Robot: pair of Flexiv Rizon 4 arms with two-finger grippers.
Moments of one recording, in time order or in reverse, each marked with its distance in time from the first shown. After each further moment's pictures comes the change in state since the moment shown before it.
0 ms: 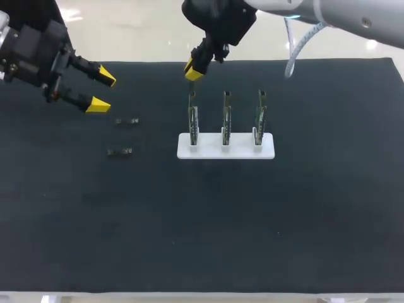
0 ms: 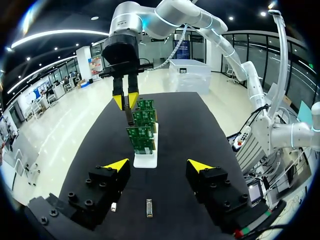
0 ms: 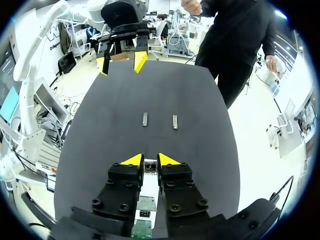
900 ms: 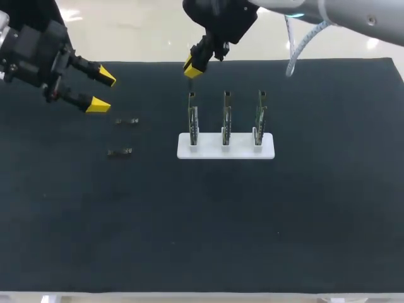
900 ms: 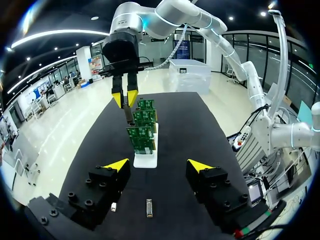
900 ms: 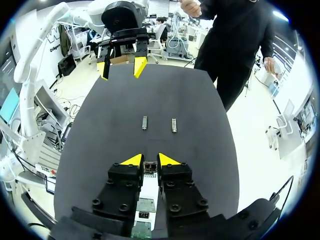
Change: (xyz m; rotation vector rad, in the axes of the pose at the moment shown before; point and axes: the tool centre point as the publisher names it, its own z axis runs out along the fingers) left arm 0.000 0.000 0.000 0.000 0.000 0.000; right arm -0.004 -0.001 -0.004 0.004 -0.025 0.001
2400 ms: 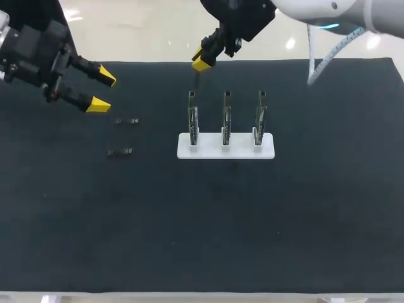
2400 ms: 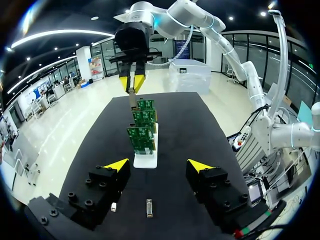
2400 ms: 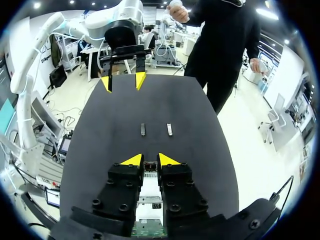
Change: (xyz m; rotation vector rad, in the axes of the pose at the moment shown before) left arm 0.000 0.000 0.000 0.000 0.000 0.000; right arm -0.005 0.015 -0.031 0.074 -0.075 0.062
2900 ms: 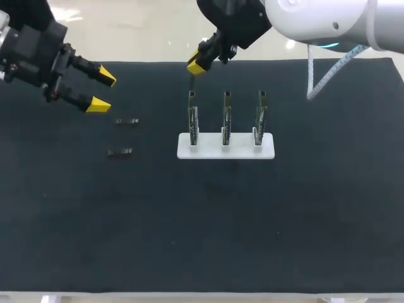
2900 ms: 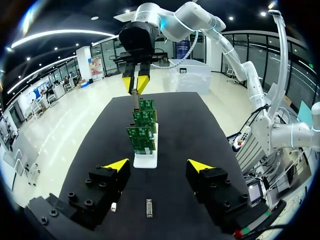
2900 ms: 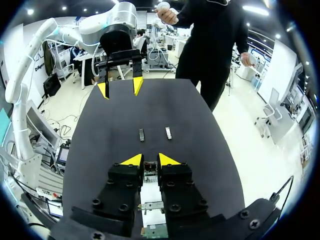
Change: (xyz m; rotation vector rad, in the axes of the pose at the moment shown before) left arm 0.000 0.000 0.000 0.000 0.000 0.000; right arm -0.006 0.010 0.004 0.057 -0.047 0.073
